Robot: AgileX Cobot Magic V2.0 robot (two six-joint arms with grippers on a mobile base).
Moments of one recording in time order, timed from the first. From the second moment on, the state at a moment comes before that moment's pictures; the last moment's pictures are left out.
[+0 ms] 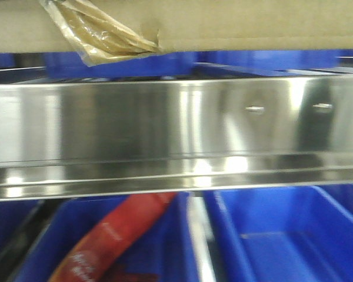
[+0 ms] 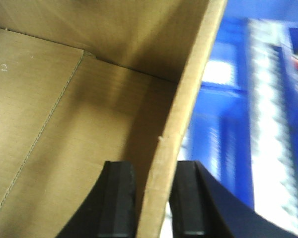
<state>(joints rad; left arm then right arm) -0.44 1.53 -1.94 0.17 1.26 -0.37 0.51 1.36 -1.79 -0.10 1.29 0.19</state>
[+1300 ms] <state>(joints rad) -0.44 1.53 -1.94 0.17 1.26 -0.37 0.51 1.36 -1.79 -0.10 1.29 0.19</state>
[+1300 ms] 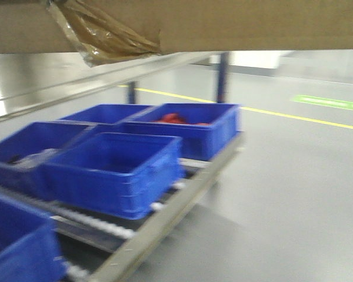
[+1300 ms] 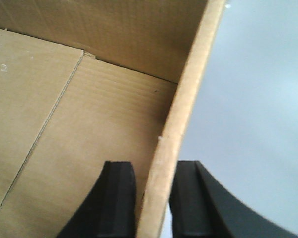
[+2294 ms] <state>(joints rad) -0.44 1.53 -1.94 0.18 1.26 -0.37 0.51 1.36 -1.79 -0.10 1.29 0.19</state>
